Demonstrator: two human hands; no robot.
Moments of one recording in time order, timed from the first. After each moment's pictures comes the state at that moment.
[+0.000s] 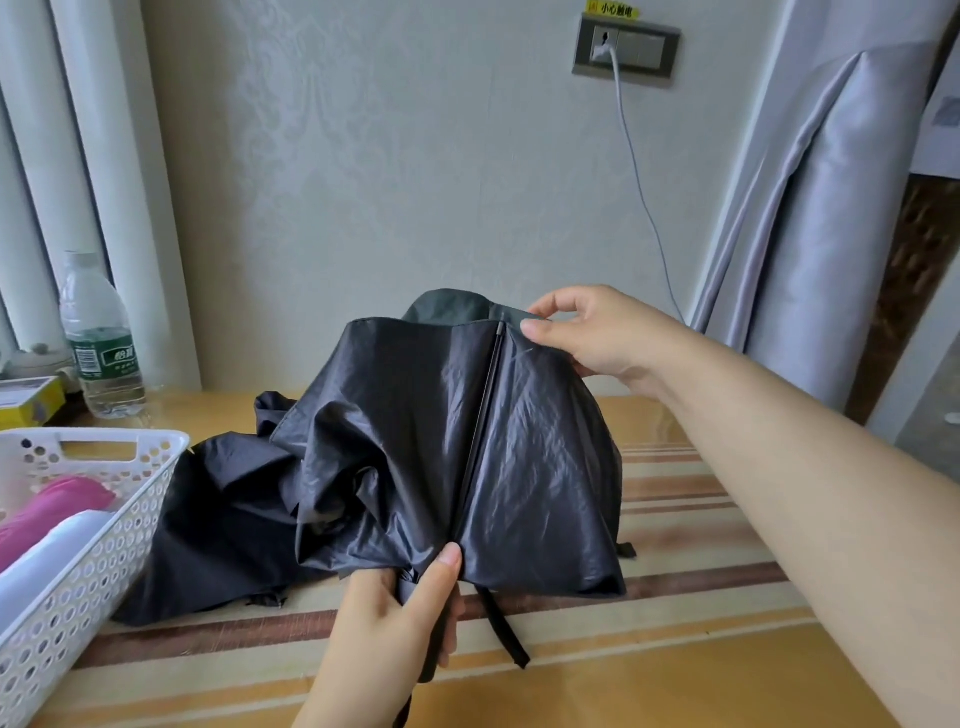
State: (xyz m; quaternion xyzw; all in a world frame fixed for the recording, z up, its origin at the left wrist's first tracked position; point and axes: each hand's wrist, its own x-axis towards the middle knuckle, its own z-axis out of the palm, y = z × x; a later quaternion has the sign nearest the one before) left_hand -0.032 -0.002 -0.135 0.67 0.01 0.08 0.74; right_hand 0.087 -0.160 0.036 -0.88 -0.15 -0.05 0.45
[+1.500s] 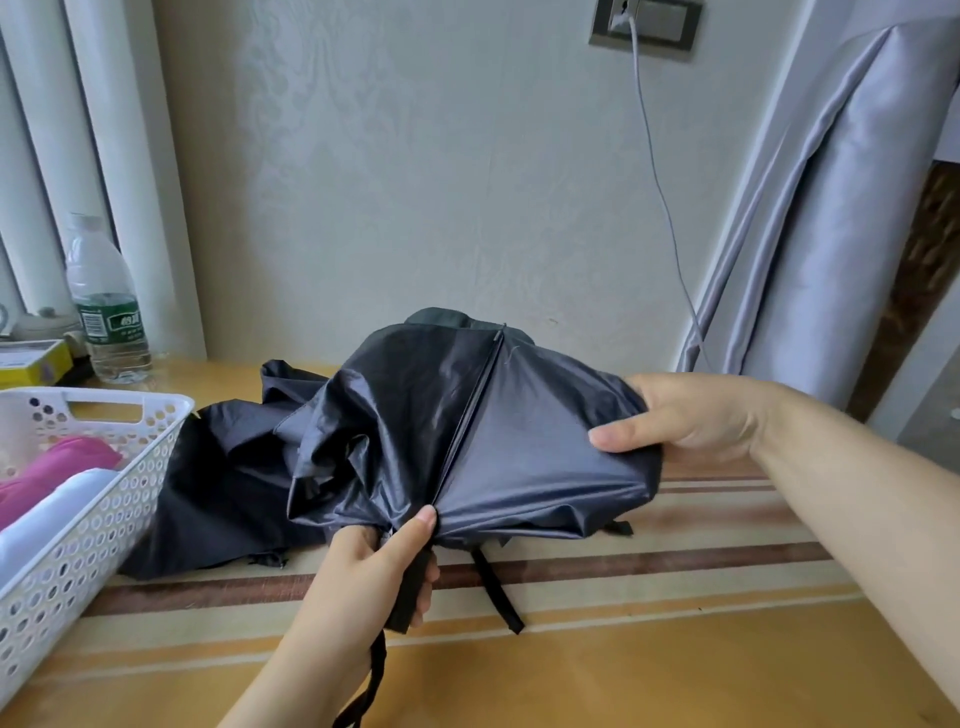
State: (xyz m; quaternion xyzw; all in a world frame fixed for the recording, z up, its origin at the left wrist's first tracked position) left_hand -0.026 0.010 -0.136 0.64 0.08 0.02 0.77; right_hand 0.070 -0.227 -0.003 -0.79 -0.29 0.33 0.44
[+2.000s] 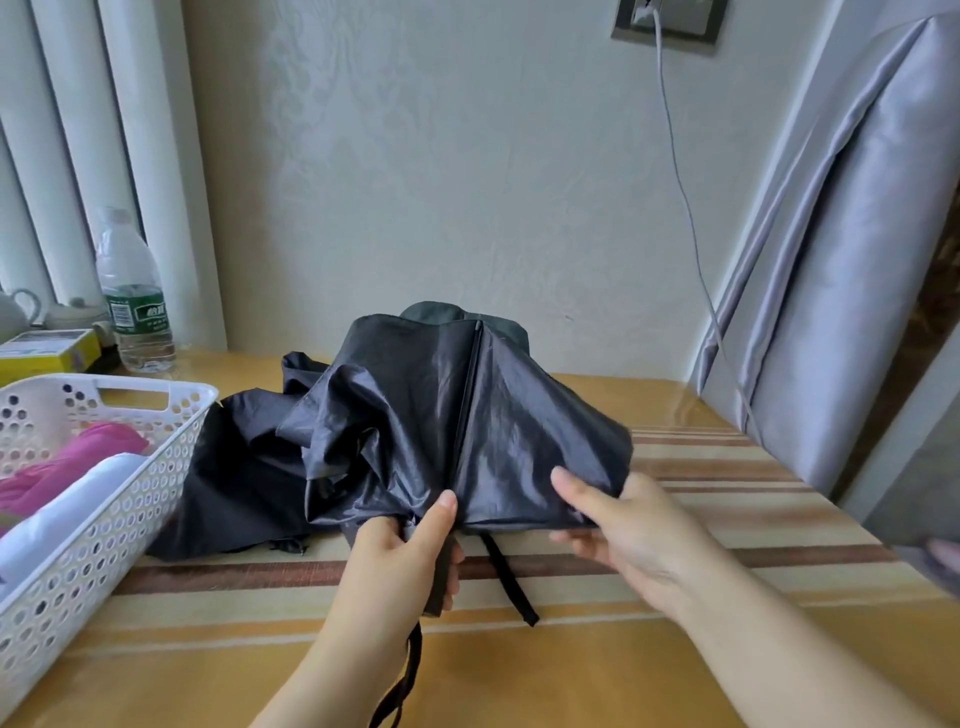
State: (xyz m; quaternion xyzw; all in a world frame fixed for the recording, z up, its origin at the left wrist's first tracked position) left_hand -0.025 0.001 -0.140 0.63 0.11 0.05 0.77; right_hand 0.016 -0.180 -0.094 -0.74 0.03 0.09 0.67
